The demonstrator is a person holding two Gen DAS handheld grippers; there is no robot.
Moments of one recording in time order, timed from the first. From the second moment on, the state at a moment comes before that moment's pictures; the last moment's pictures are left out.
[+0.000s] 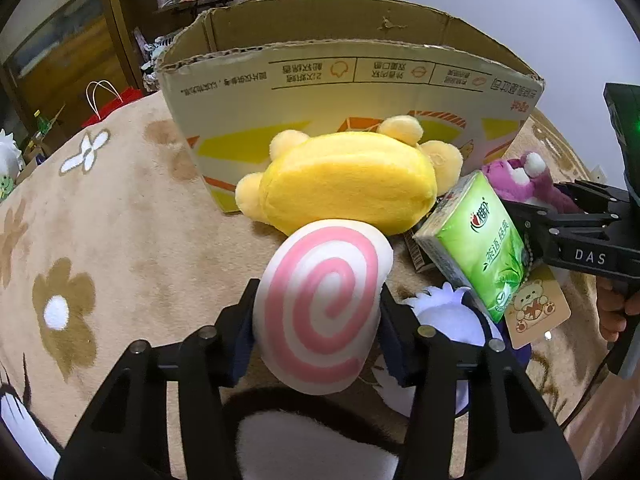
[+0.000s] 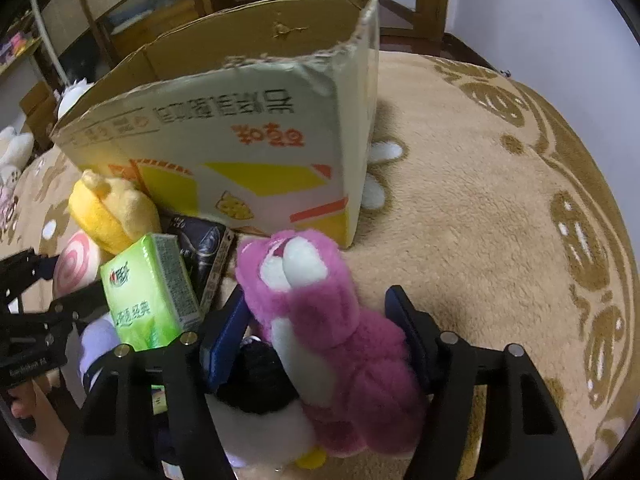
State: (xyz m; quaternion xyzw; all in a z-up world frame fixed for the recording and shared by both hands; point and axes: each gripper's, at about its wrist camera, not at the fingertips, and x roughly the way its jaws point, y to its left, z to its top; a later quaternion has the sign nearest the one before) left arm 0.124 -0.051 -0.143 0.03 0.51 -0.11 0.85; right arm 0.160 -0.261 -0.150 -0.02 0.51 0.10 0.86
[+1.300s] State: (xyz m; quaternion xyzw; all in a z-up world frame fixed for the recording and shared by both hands) left arm 0.061 -0.028 -0.019 0.04 0.29 -0.05 0.95; right arm 0.071 -0.260 0.010 0.00 0.27 0.07 0.96
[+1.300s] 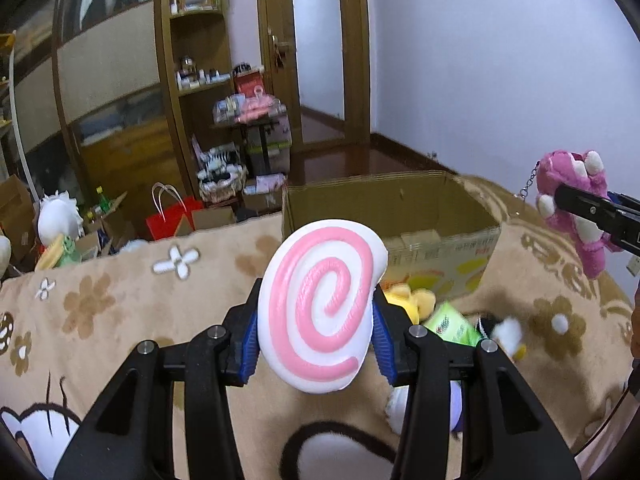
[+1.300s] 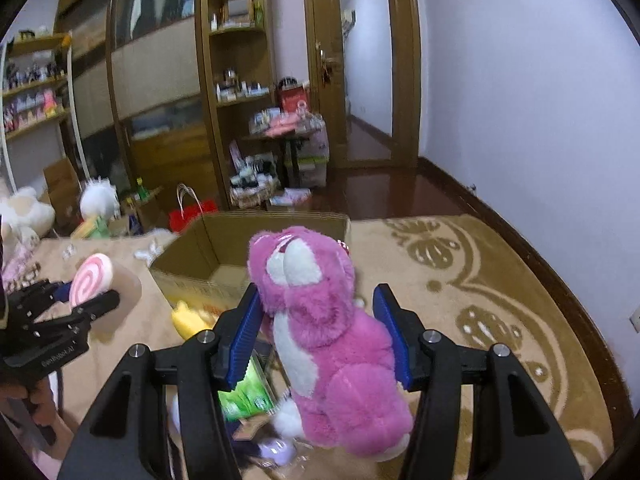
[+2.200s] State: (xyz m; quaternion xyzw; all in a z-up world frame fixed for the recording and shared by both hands) left arm 0.169 -0.036 0.005 0.03 0.27 -0.05 0.96; right arm 0.174 -0.255 0.010 0.03 0.25 0.09 0.96
